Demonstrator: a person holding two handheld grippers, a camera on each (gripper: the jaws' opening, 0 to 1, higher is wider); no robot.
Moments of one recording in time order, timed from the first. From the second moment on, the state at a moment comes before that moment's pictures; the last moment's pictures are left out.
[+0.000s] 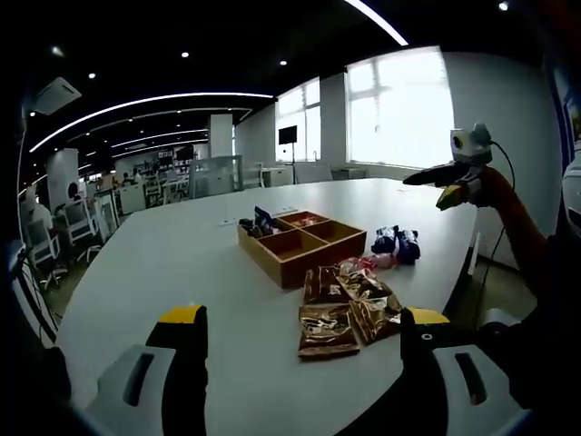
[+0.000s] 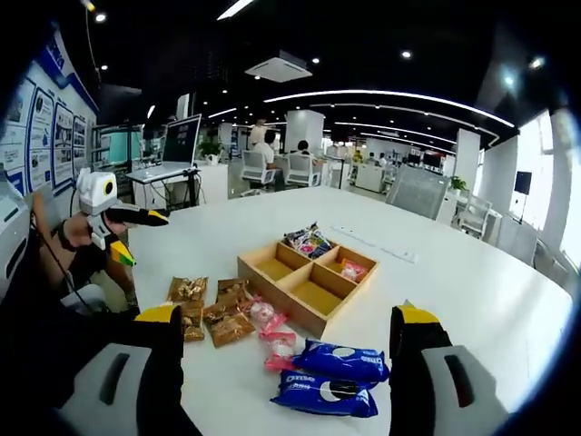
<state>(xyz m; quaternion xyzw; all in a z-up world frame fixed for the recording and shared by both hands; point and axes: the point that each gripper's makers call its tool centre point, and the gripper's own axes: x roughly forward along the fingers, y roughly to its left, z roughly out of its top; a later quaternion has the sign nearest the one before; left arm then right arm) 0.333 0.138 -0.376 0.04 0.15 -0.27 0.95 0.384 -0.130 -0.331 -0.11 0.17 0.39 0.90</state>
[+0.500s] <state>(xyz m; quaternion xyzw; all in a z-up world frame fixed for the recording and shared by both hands) 0.334 0.131 -0.374 0.05 0.15 -0.28 0.95 0.352 -0.146 -0.326 -0.10 0.16 0.38 0.91</state>
